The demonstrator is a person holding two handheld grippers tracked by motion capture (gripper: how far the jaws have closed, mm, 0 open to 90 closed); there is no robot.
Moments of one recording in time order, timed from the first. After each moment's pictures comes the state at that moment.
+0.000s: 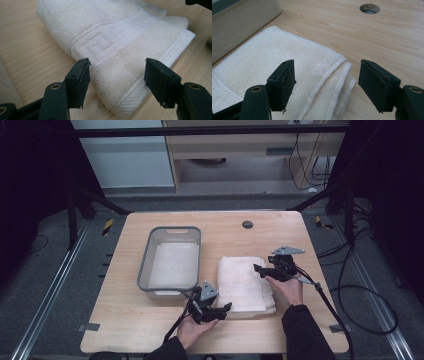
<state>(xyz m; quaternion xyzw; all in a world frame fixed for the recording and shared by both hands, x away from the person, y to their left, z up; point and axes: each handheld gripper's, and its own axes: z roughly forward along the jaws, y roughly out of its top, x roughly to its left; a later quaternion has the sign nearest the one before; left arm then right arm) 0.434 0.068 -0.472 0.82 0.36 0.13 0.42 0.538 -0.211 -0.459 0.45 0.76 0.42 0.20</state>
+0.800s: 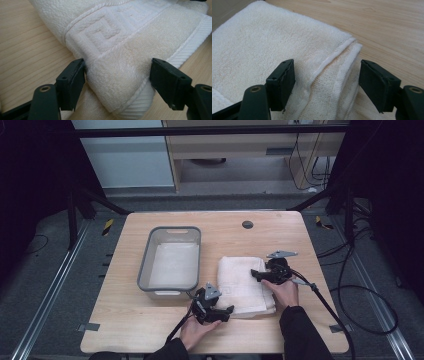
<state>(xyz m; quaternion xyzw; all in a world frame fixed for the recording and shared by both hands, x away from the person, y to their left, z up) 0.442 0.060 -0.493 0.83 0.37 0.11 0.40 0.546 -0.205 -0.486 0.47 0.77 0.39 0.17</state>
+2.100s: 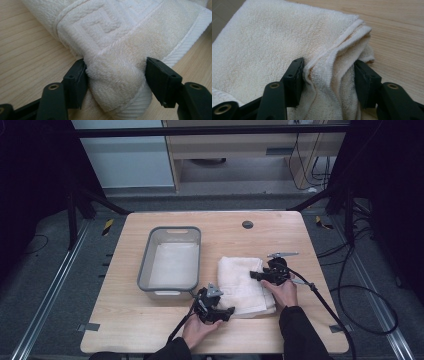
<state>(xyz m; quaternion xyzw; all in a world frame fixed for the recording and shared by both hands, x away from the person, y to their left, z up) 0.448 0.056 -0.498 0.84 0.38 0.07 0.39 0.551 -0.206 -0.497 0.52 0.75 0.40 0.08</state>
